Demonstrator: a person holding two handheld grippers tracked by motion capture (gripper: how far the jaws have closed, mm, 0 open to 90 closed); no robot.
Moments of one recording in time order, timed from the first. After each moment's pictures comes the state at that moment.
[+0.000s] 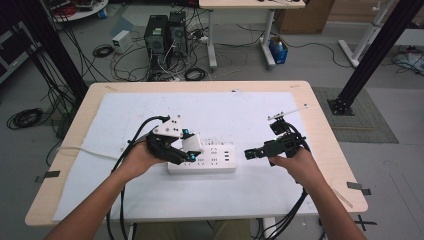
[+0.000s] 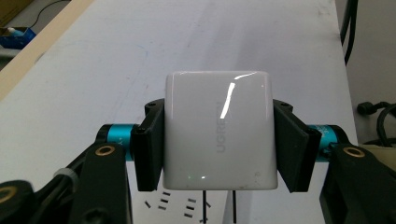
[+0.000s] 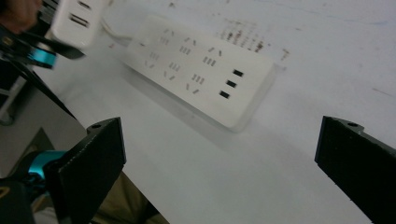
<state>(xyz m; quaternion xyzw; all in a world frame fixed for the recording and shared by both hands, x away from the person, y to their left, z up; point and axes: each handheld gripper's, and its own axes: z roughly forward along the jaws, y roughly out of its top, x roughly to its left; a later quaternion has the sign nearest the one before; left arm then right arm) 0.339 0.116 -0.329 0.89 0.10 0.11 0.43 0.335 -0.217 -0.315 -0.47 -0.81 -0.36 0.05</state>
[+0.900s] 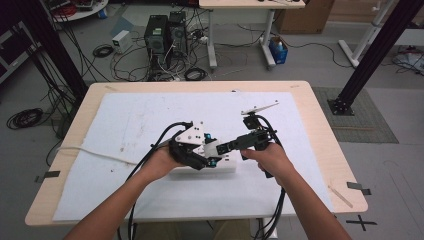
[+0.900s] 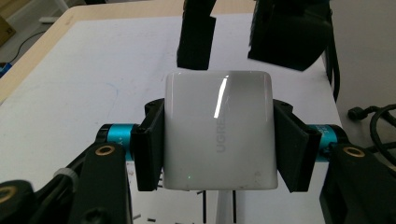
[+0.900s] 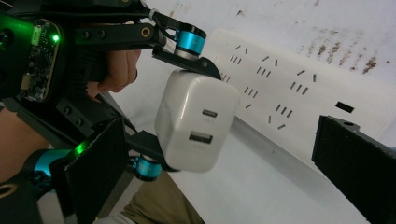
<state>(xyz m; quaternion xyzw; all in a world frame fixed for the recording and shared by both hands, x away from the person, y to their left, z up) 0.336 0.069 -0.340 0.88 0.05 0.10 0.47 0.355 -0.157 -0.323 -0.46 -0.78 -0.39 0.16</state>
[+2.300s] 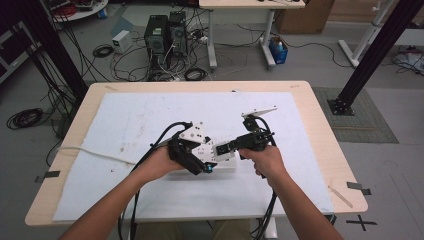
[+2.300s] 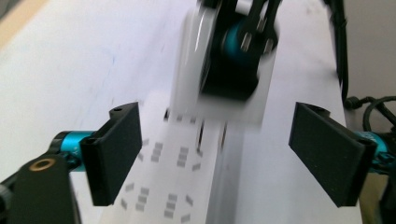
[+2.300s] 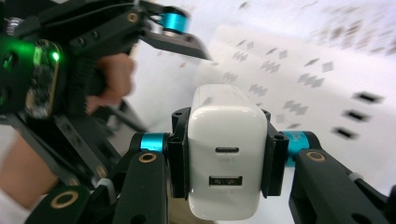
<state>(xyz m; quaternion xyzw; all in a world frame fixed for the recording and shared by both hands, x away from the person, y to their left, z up) 0.340 0.078 -0.344 0.90 0.11 0.08 0.41 0.367 -0.160 -0.347 -0.48 -0.75 -0.41 0.22</state>
